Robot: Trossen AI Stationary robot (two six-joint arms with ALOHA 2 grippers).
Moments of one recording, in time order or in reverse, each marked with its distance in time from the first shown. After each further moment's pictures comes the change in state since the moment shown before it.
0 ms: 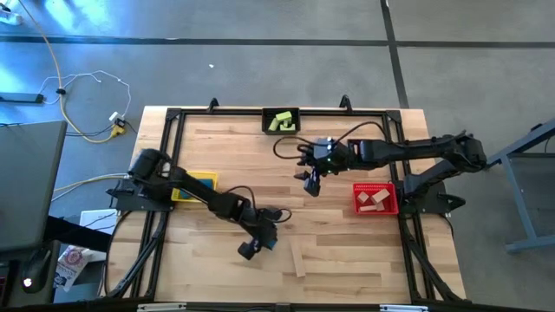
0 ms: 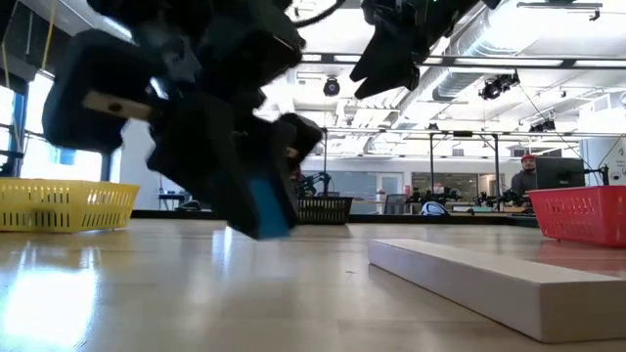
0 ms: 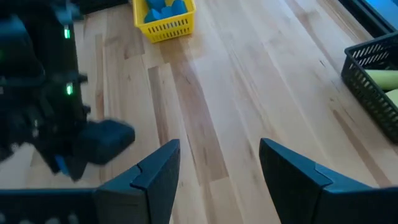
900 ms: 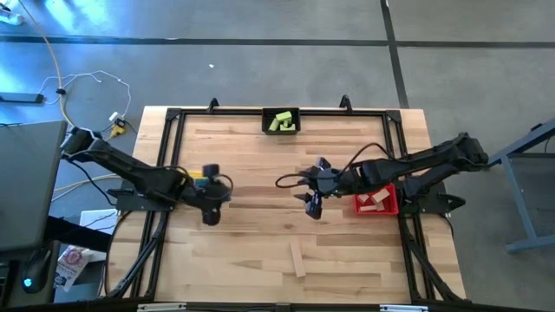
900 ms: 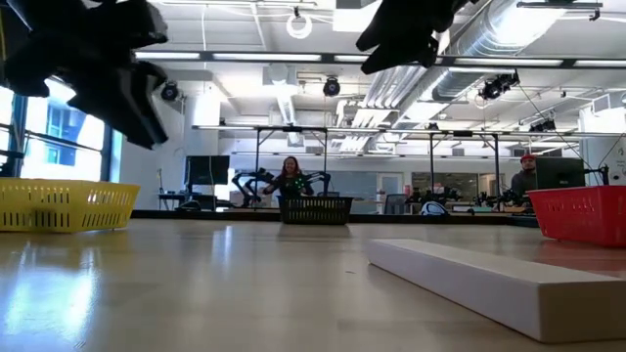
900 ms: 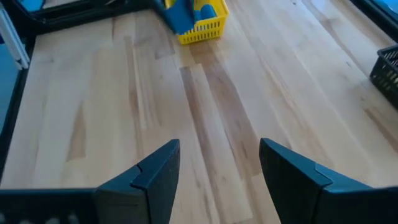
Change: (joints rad) left arm -0.047 -0.802 -0.356 -0.614 -0.646 -0.372; right arm 0.246 0.000 -0.002 0.013 0.218 0.126
